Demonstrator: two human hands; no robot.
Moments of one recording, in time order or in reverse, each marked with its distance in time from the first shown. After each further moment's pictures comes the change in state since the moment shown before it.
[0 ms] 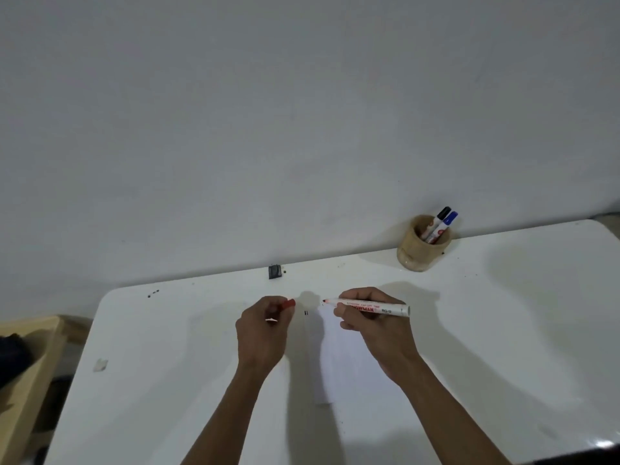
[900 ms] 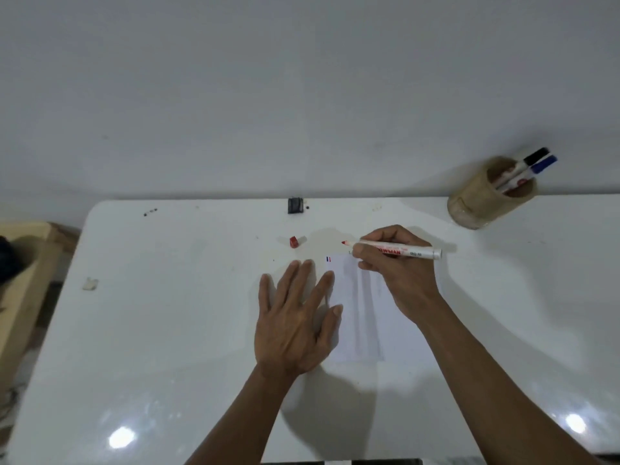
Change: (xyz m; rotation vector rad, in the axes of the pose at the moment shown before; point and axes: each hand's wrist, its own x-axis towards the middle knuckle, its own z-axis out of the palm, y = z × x) left_hand -0.039 -0.086 0.041 0.763 -0.096 0.436; right_hand 0.062 0.050 0.005 -0.116 -0.095 0.007
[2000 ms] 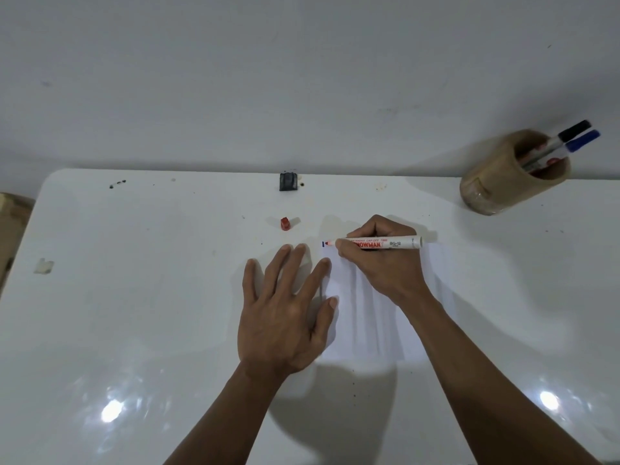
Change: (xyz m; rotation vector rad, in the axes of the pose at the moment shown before) left_hand 0.004 -0.005 -0.004 0.086 -0.029 0.032; right_hand 0.020 0.032 0.009 -0.414 -0.013 -0.183
